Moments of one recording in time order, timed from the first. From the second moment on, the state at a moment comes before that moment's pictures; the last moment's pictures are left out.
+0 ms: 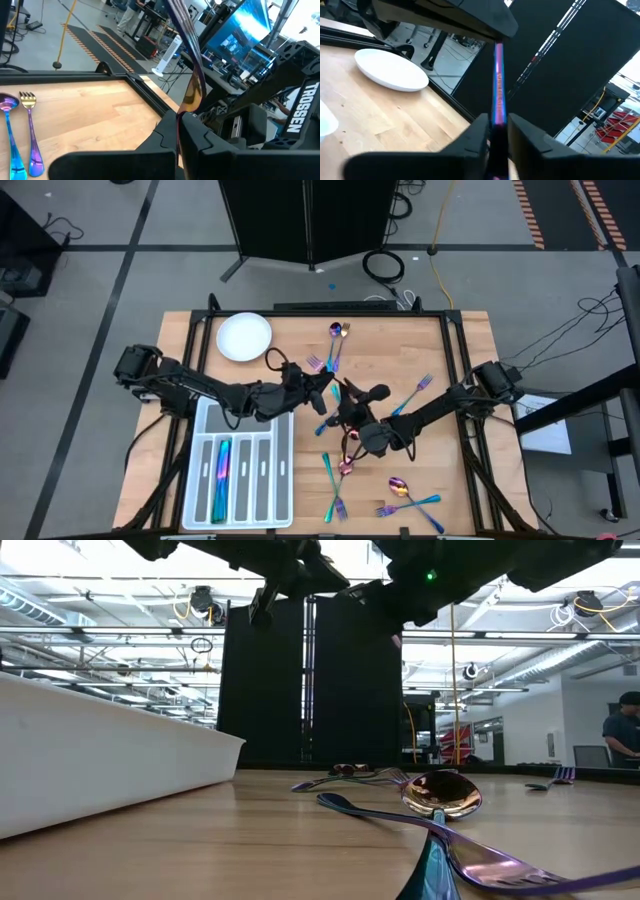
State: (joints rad) left arm -0.20 1.61 0.92 0.62 -0.71 -0.62; right arm 0.37 1.87 0.94 0.84 1.49 -0.41
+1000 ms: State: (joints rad) left arm -0.25 1.55 0.92 0.70 -0.44 -0.05; right arm 0.47 1.56 0.94 0.53 1.19 -0.06
